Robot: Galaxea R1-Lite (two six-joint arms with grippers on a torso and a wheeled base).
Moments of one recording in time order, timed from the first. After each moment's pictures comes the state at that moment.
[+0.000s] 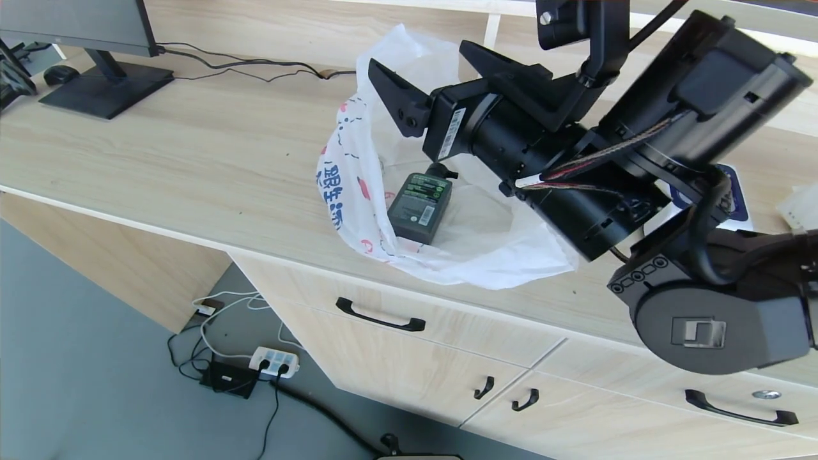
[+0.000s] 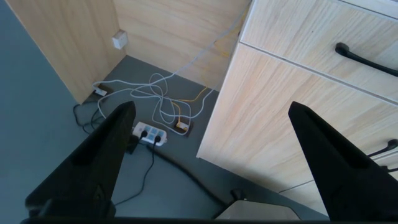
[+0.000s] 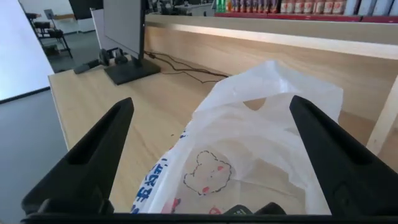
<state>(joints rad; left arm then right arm) 0.00 0.00 0.00 0.00 0.06 -0.07 0.82 1.84 -1.26 -1.08 -0.09 -0.19</state>
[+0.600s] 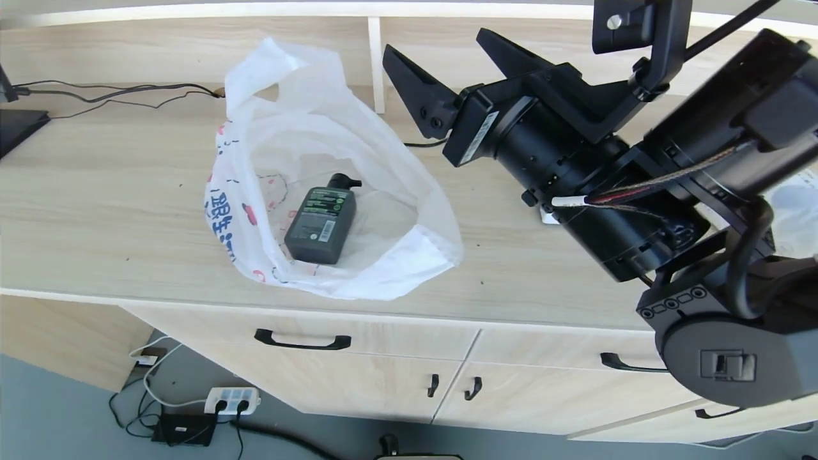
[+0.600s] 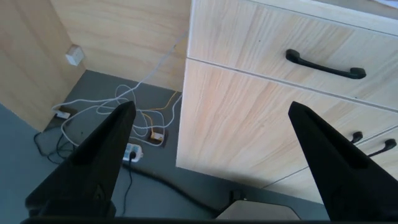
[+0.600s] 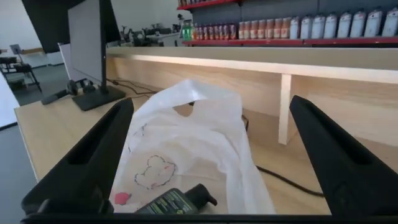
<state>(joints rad) 0.00 0.00 0.00 0.00 0.06 -0.07 0.82 1.80 -1.14 -1.24 -0.04 -0.17</state>
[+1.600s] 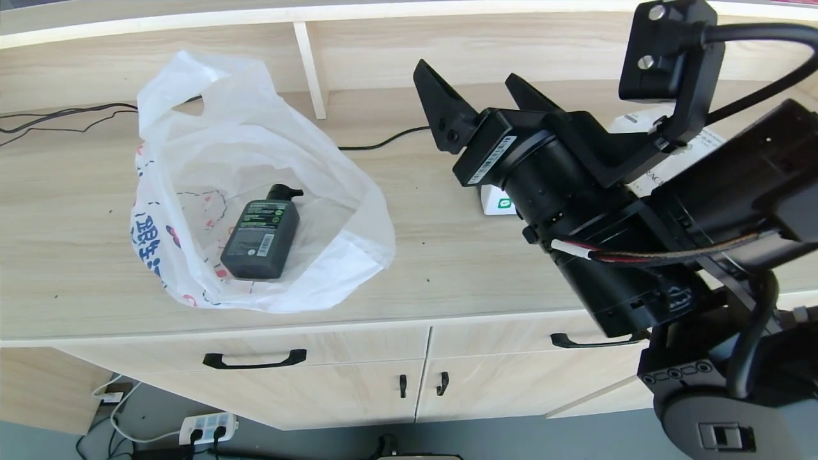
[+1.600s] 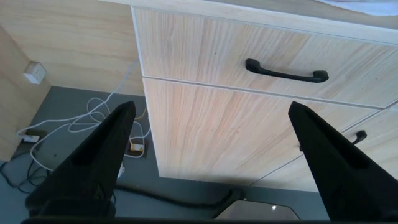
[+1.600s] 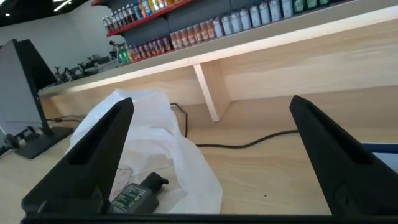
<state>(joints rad) 0.00 0.00 0.00 0.00 0.06 -0.08 0.88 1.80 -1.00 -1.43 -0.32 -0.07</state>
